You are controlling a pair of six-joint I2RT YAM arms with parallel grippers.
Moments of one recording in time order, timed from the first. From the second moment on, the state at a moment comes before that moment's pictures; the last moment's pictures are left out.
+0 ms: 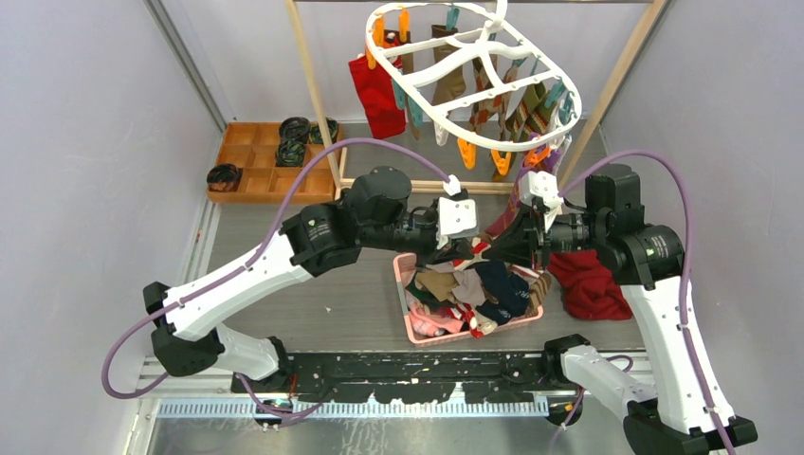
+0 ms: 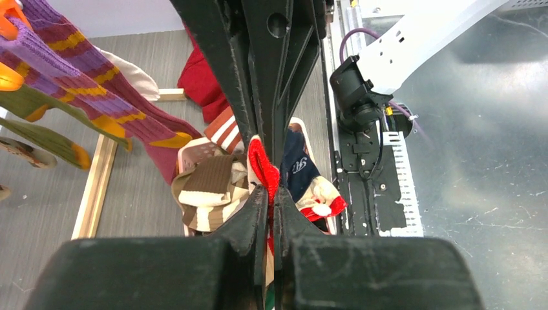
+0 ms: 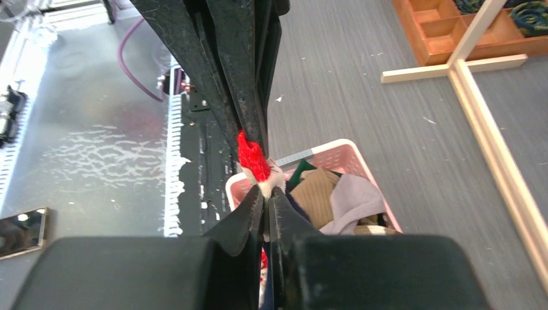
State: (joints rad) left arm -1.11 1.37 1.58 -0.55 0.42 0.26; right arm 0.24 0.92 1.32 -1.02 -1.15 -0.51
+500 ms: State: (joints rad) left arm -1.11 0.96 0.89 0.05 0.25 0.00; right arm 0.15 0.85 1.25 -1.02 -1.25 -0.47
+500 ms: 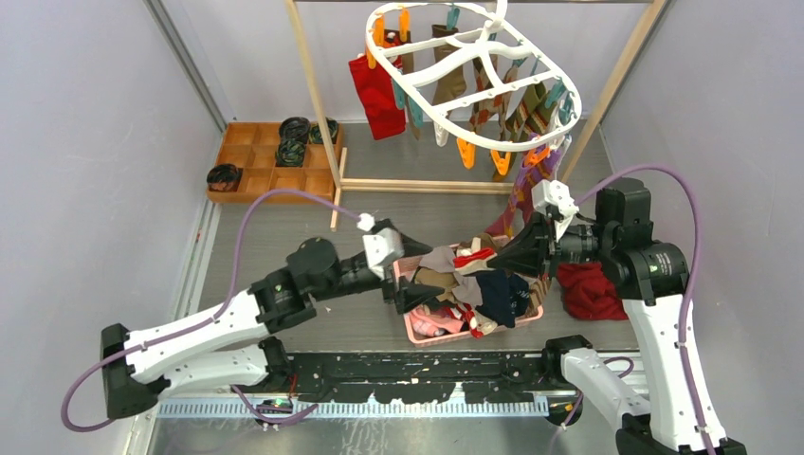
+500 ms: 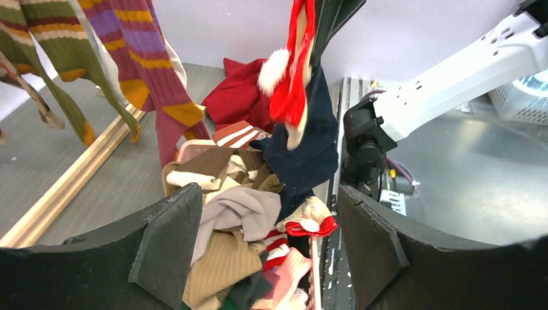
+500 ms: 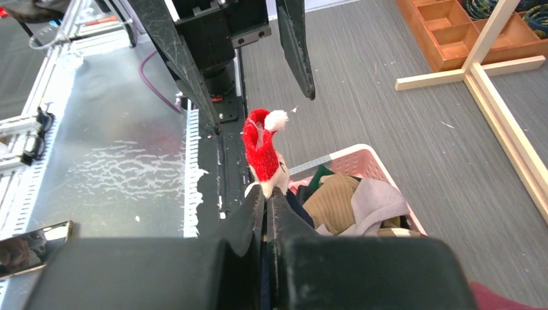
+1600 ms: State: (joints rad) left arm -1.11 1.20 0.63 1.03 0.23 -0.37; right arm 0.08 0.84 1.11 -0.74 -1.40 -0.20
